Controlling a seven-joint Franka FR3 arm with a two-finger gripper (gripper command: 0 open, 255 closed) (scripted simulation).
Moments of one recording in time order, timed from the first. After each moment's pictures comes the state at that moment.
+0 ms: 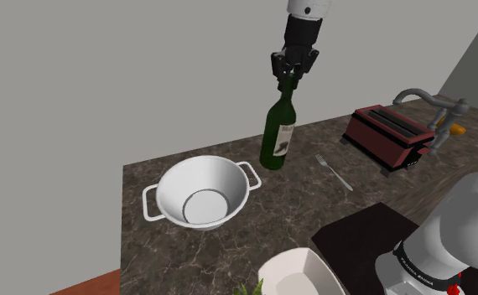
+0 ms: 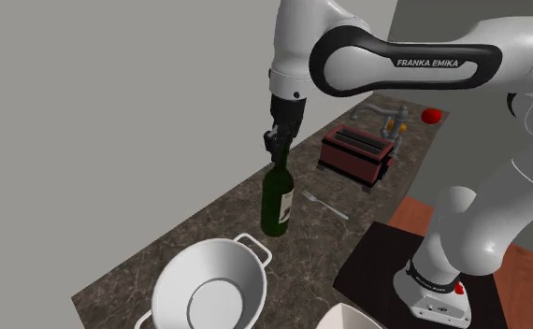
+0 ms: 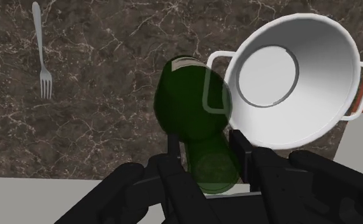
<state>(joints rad) 0.04 -0.30 0.15 -1.87 0.02 1.67 0.35</state>
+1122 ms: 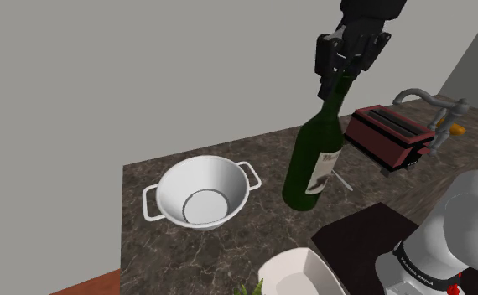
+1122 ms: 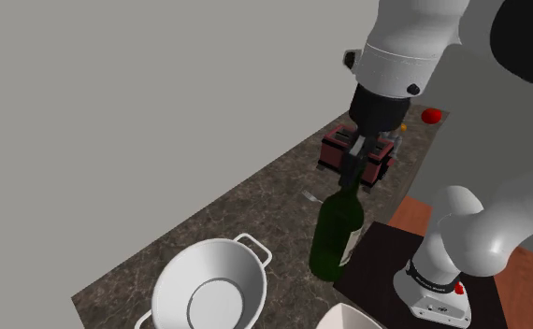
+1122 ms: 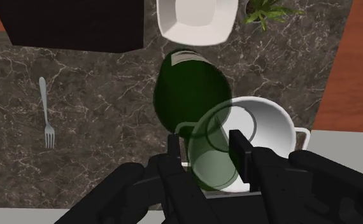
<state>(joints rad) 0.14 -0.61 0.31 -1.88 0.13 1.39 0.60</state>
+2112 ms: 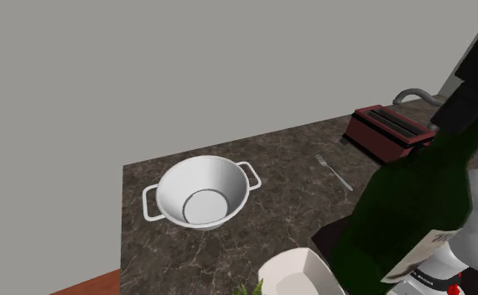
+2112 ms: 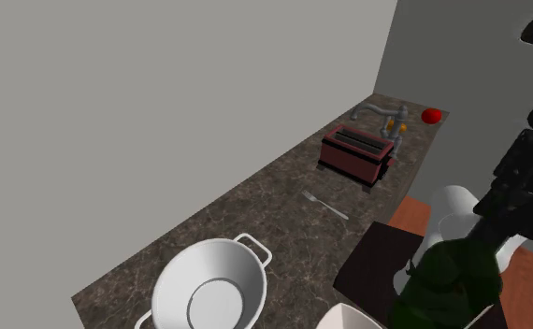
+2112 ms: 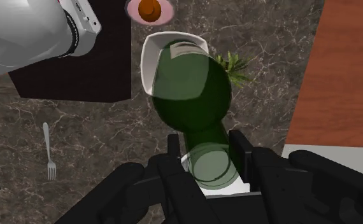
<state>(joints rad) 0.18 -0.67 0.52 -1.63 0.28 1.12 0.92</state>
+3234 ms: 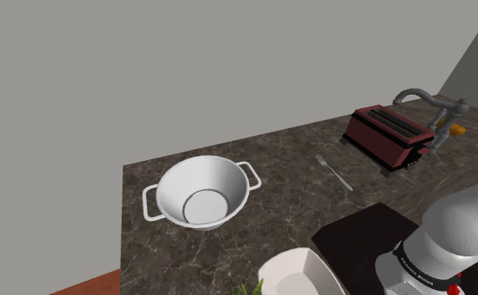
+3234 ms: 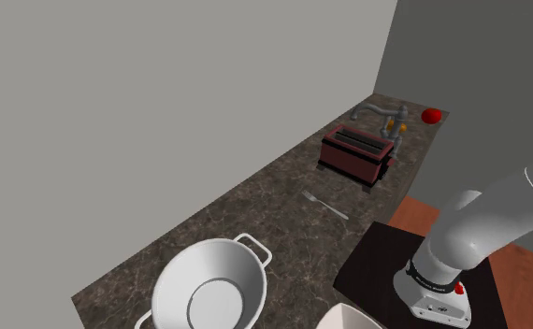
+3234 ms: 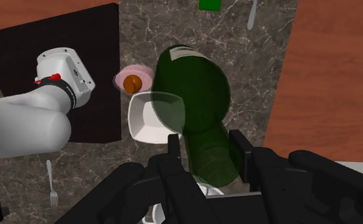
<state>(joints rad) -0.34 -0.39 1.40 -0.76 0.42 0.78 1.54</state>
